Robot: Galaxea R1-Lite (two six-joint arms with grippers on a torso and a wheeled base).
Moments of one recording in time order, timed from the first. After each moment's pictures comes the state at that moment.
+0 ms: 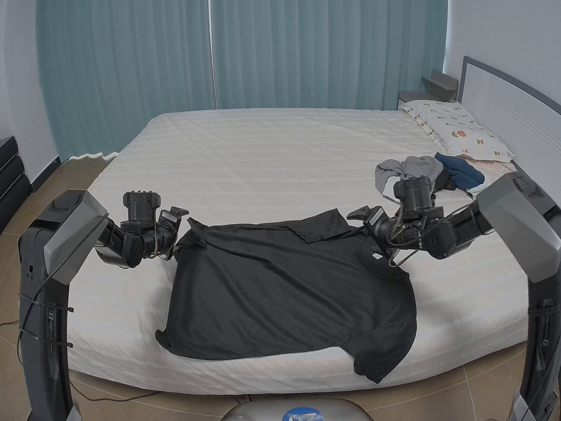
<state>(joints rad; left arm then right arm) -0.05 2.49 -1.44 -0.55 -0.11 -1.24 0.30 2.33 -1.38 -0.41 0.11 1.02</state>
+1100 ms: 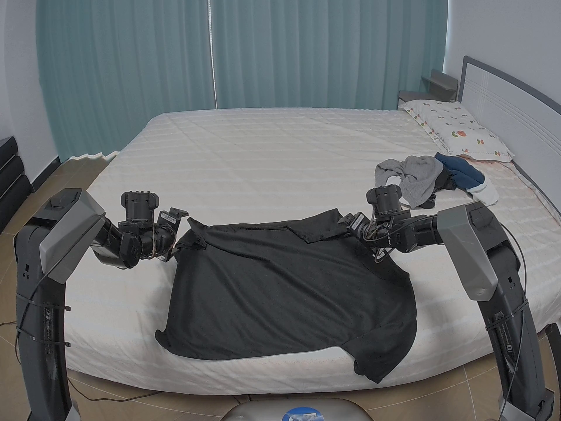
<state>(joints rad) -0.05 2.46 -1.40 -0.55 -0.12 -1.22 0.29 2.72 -2.00 -0.11 -0.02 0.89</state>
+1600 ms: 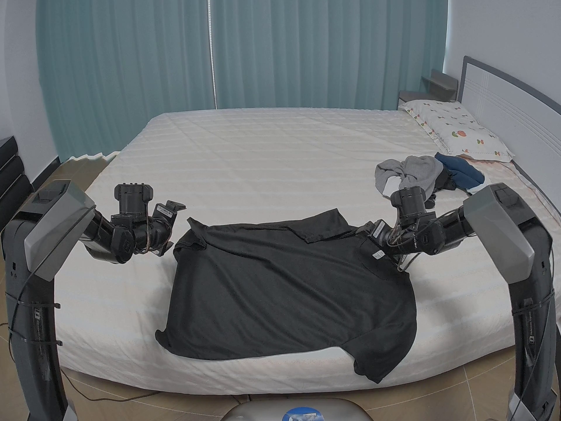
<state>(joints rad) -0.05 2.38 -1.34 -0.54 -0.12 -1.17 0.23 2.51 -1.62 -0.20 0.04 0.84</state>
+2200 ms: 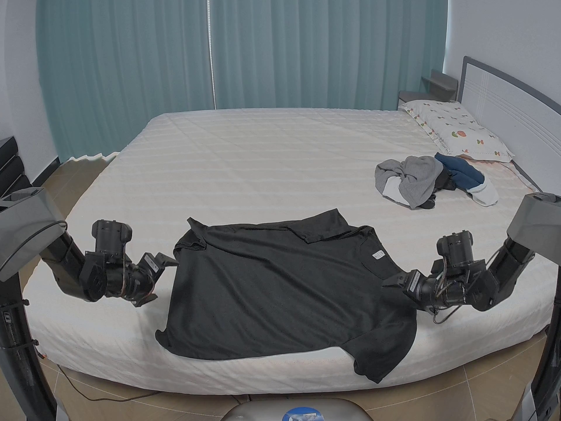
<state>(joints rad) -0.02 2.16 -0.82 -0.57 -0.22 -0.92 0.19 2.18 -0.74 -0.66 0.19 0.74</state>
